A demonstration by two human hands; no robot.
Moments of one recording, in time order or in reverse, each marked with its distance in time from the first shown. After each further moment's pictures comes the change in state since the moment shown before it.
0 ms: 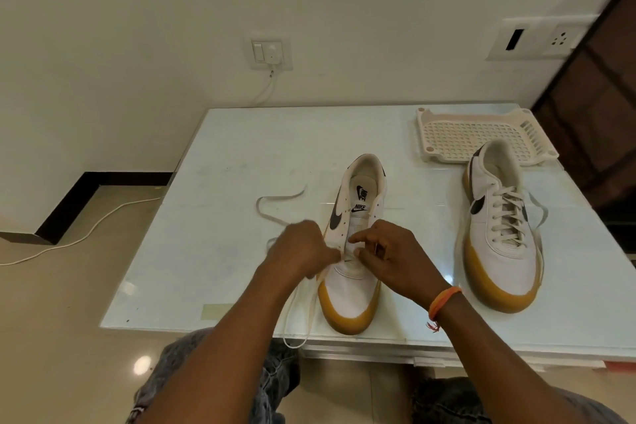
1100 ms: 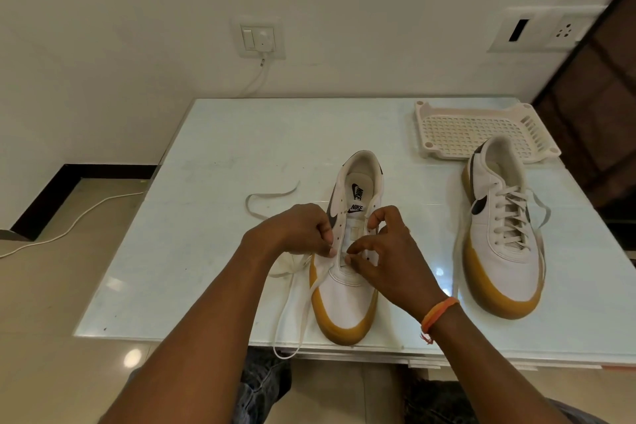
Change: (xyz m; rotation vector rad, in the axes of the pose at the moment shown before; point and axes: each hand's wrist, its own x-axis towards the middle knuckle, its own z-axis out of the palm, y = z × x) left_hand 0.044 -0.002 -0.020 -0.018 -0.224 0.291; right_hand 0.003 0.000 0.012 -0.142 0.095 0.087
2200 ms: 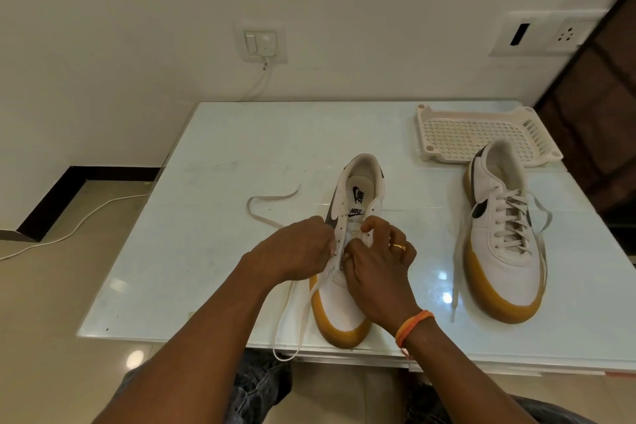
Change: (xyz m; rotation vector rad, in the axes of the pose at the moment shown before) left_hand -0.014 -0.004 0.023 0.309 0.132 0.127; right_hand -0.008 -0.009 0.037 -0.180 0.166 0.062
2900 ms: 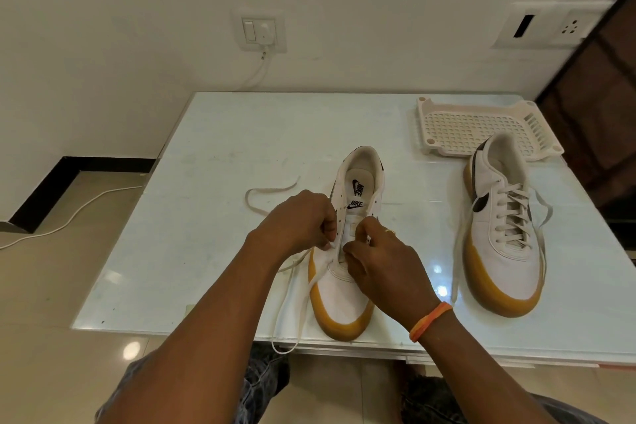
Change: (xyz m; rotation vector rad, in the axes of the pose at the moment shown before) left_hand 0.009 0.003 -0.020 -0.106 0.053 -0.048; right_hand 0.002 0.005 -0.028 -0.129 -0.052 -0.331
